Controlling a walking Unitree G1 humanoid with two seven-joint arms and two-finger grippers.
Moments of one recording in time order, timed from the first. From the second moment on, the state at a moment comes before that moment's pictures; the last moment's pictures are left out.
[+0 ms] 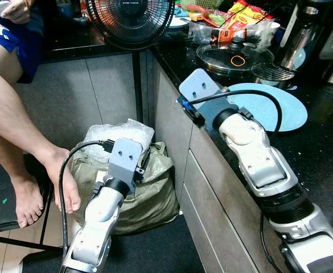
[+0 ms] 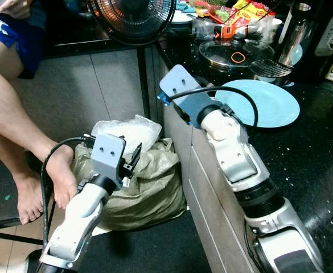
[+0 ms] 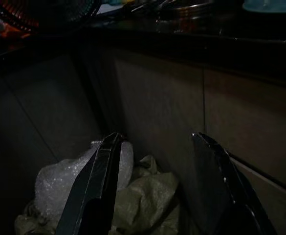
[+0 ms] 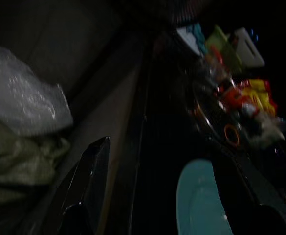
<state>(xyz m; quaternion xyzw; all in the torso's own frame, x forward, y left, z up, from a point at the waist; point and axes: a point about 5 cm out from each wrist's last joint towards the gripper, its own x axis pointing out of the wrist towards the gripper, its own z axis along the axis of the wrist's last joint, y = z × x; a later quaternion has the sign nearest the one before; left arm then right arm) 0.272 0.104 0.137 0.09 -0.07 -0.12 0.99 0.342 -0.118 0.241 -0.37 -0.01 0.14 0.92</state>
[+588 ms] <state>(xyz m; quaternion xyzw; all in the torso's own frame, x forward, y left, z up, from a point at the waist) 0.271 0.103 0.136 0.09 -0.06 -0.12 0.99 0.361 -0.143 0.227 -0.45 0.07 0.02 0.89</state>
